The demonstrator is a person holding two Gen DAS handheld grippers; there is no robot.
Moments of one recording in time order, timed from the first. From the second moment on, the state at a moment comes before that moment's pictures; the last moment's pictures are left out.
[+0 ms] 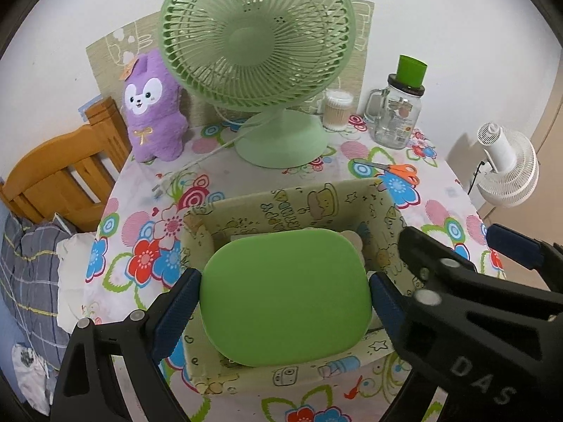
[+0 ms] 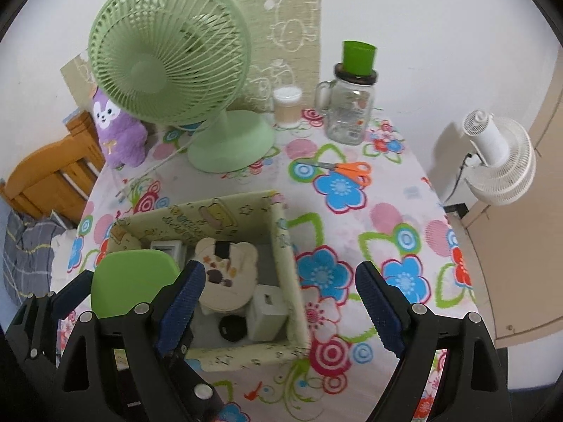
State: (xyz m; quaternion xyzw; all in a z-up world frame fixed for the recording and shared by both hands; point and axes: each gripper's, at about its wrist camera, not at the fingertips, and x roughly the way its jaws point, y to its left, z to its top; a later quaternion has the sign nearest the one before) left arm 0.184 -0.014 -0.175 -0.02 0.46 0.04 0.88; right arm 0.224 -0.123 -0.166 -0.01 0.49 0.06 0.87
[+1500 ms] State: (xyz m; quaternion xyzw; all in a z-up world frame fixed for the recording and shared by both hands) left arm 0.228 -0.032 -0.239 0.00 0.53 0.01 0.84; right arm 0.218 -0.152 -0.197 -0.01 0.50 0.04 0.86
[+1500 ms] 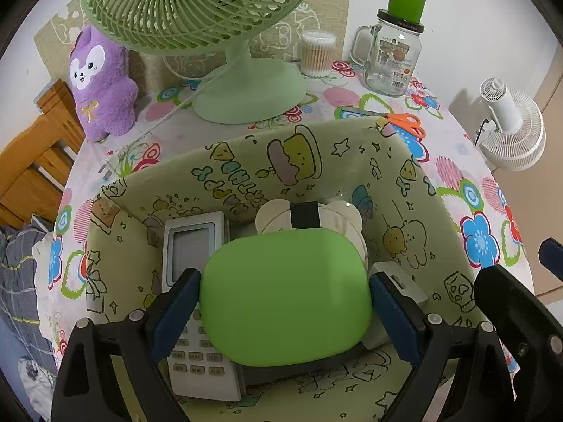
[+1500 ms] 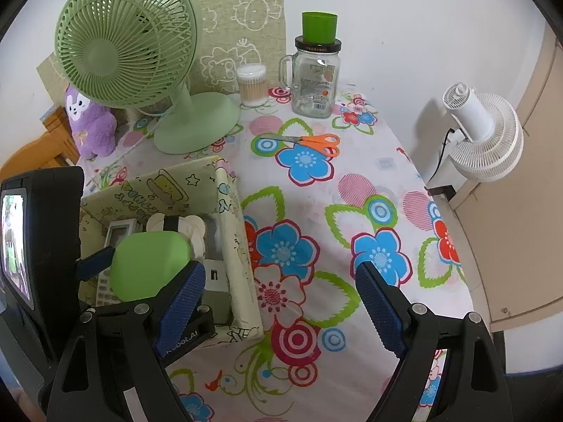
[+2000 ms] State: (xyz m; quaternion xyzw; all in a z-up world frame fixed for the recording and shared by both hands) left arm 0.201 -0.026 -0.207 0.00 0.52 0.02 0.86; right arm 0.205 -0.142 -0.173 -0.02 0.48 0.07 0.87
